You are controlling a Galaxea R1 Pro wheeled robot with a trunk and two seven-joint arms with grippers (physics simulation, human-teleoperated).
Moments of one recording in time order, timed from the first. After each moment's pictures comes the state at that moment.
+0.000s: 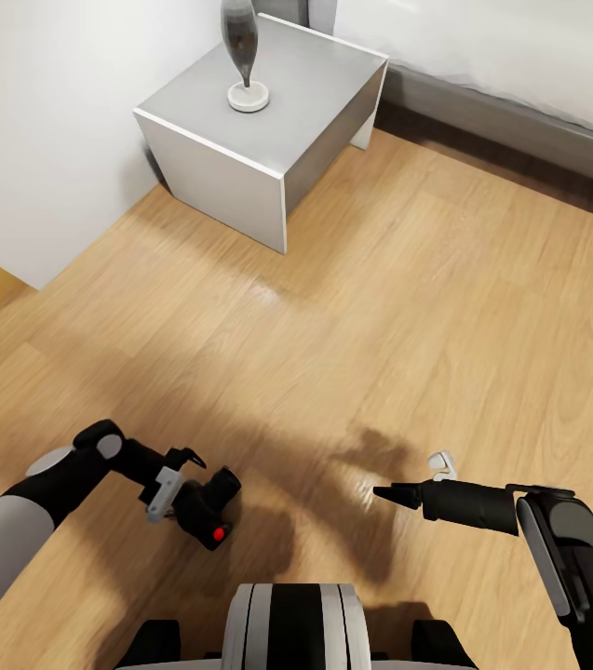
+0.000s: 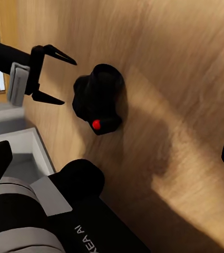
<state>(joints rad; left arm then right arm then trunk) -0.90 0.36 -0.48 -0.78 -0.68 -0.53 -1.18 -0.38 -0.19 -0.16 -1.51 -0.10 1.04 1.13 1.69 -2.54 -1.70</state>
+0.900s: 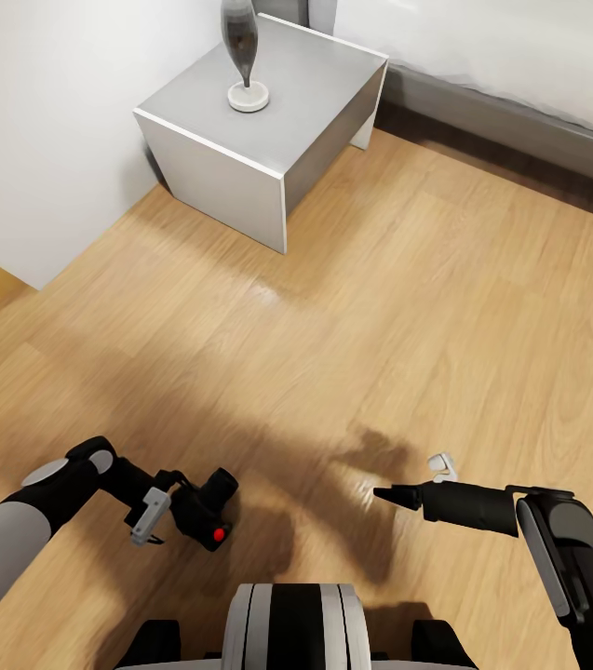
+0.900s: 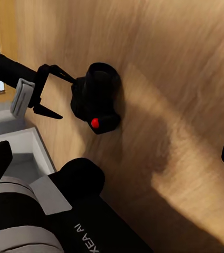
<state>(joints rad) -0.90 0.36 -0.49 -0.62 -0.69 -0.62 -1.19 -0.38 -0.20 -0.16 -1.49 -0.10 1.04 1.13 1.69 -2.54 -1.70</state>
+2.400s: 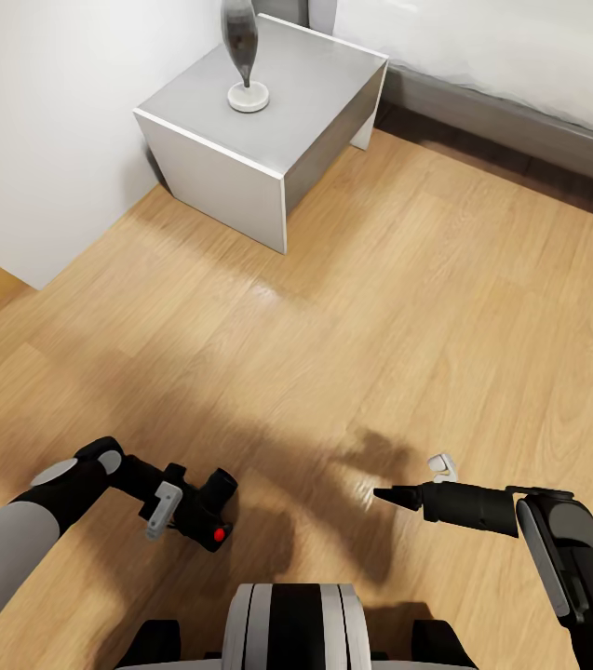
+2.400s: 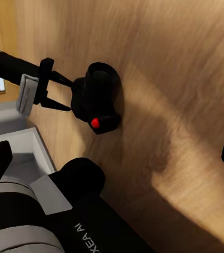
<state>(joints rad) -0.90 0.33 -0.49 -0.61 -0.70 -0.61 -1.08 -0.38 -0.20 -0.16 -1.49 -0.10 1.04 1.13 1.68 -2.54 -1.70</state>
